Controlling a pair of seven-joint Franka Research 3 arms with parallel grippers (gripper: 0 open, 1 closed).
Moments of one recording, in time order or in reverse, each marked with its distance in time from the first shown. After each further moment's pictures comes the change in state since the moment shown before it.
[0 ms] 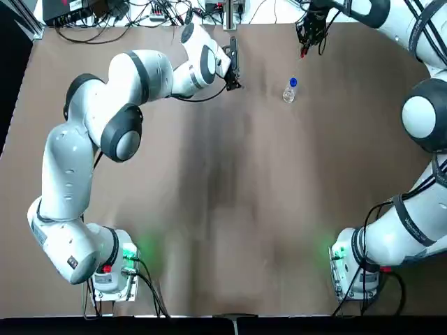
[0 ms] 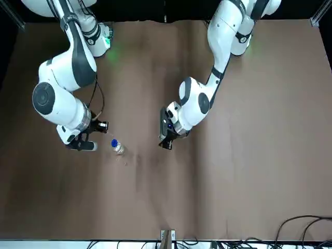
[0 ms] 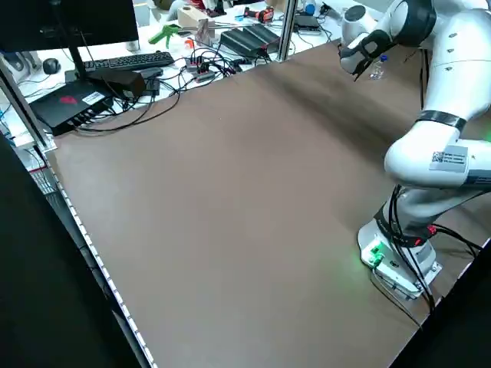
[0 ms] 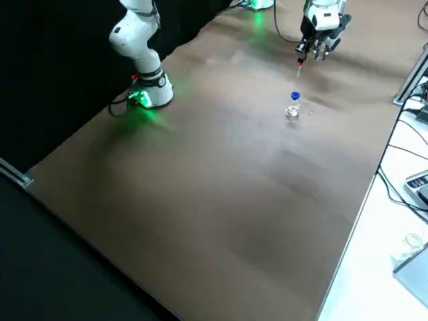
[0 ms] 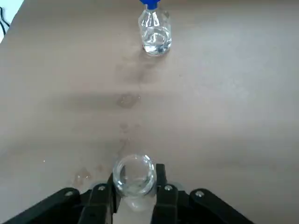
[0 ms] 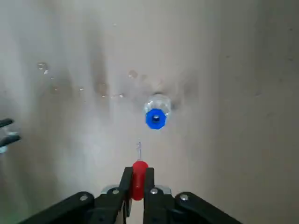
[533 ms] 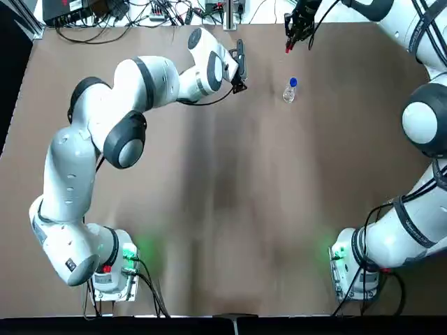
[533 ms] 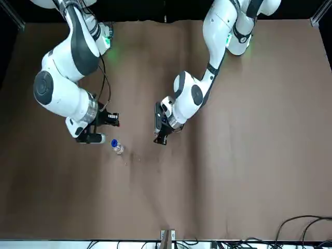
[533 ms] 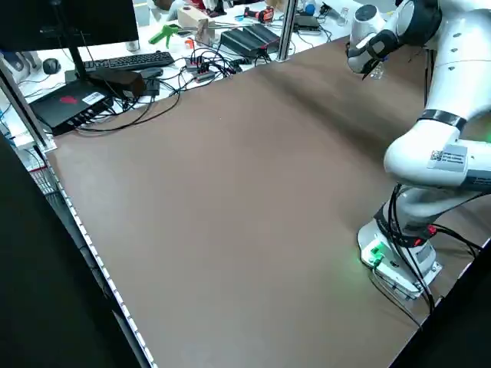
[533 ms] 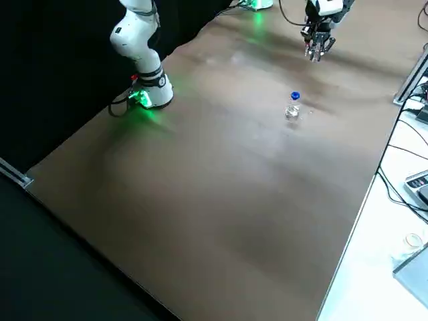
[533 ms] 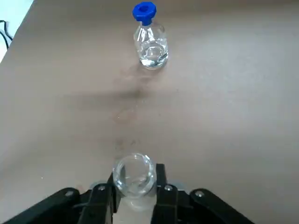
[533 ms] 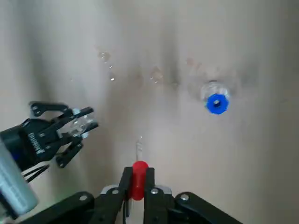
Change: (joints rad) left arm -0.051 0.000 0.009 0.001 0.006 0.053 -0.029; right arm 0.046 -0.017 0.008 0.031 0.164 0.000 0.004
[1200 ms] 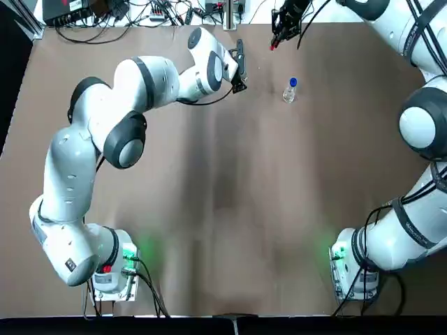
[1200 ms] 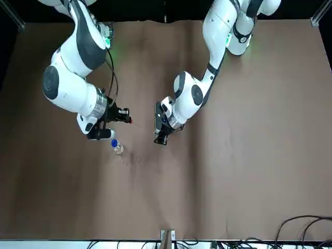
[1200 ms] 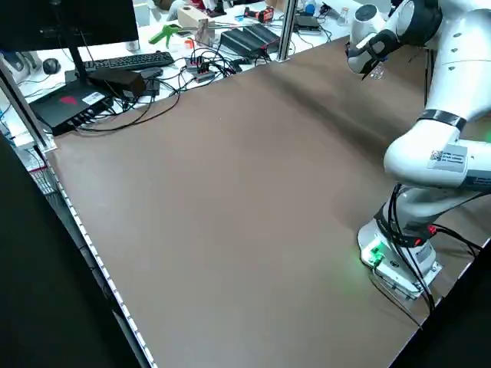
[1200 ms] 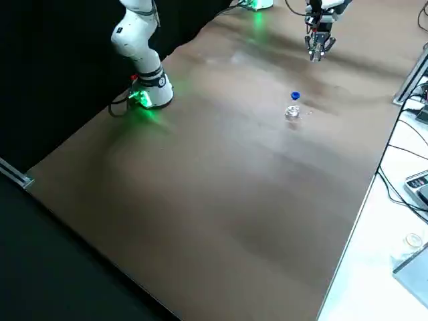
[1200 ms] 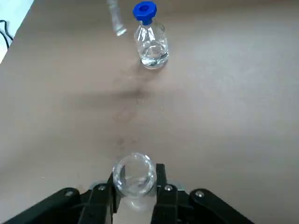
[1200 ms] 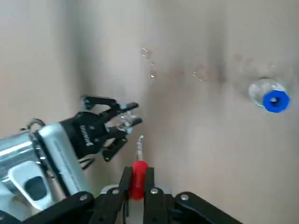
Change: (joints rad) left arm -0.002 0.000 0.003 0.000 0.000 0.000 0.000; right arm 0.049 0.001 0.001 0.000 0.115 0.077 0.000
